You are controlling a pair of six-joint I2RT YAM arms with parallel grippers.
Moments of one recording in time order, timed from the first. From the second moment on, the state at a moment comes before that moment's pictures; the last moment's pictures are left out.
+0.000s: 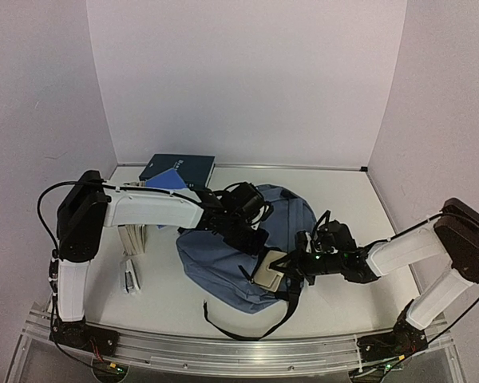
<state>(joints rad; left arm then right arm) -1.05 2.07 1.59 -0.47 0.08 -0.45 0.76 1.57 0.51 0.45 -0.37 1.18</state>
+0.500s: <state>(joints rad) -1.04 2.04 1.56 -0.41 0.13 -0.47 0.79 1.62 0.46 0.69 -0.22 1.37</state>
